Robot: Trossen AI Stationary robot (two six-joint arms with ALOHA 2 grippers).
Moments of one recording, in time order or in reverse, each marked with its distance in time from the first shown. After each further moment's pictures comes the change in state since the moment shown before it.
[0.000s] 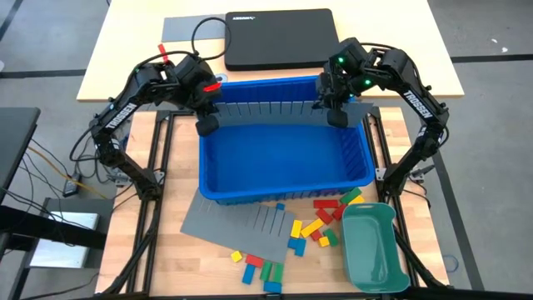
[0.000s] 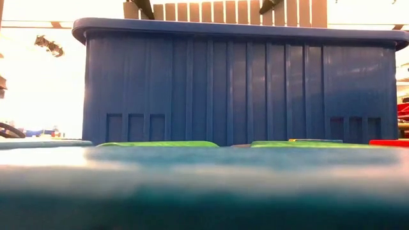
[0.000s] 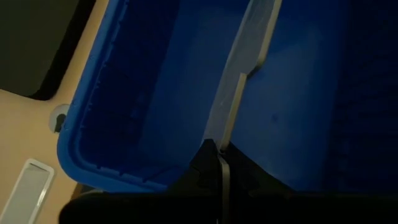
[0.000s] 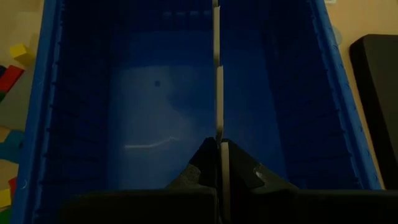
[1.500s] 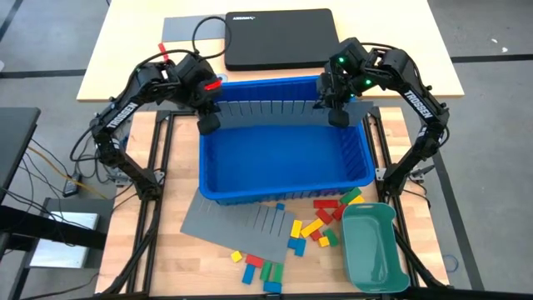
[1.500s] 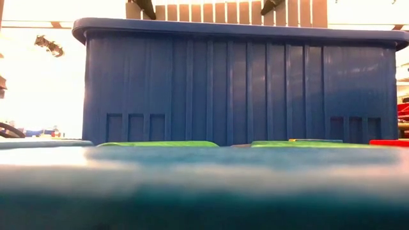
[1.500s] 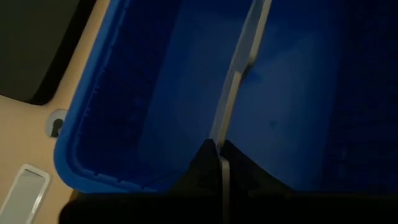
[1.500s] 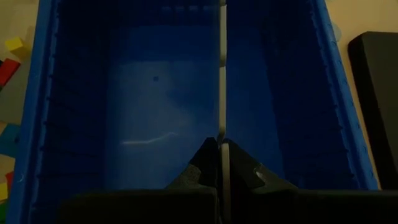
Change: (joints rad) left arm 0.008 0.003 -0.010 0.033 0.021 0.007; right arm -0.001 -0.001 0.000 -0.008 0.008 -0.016
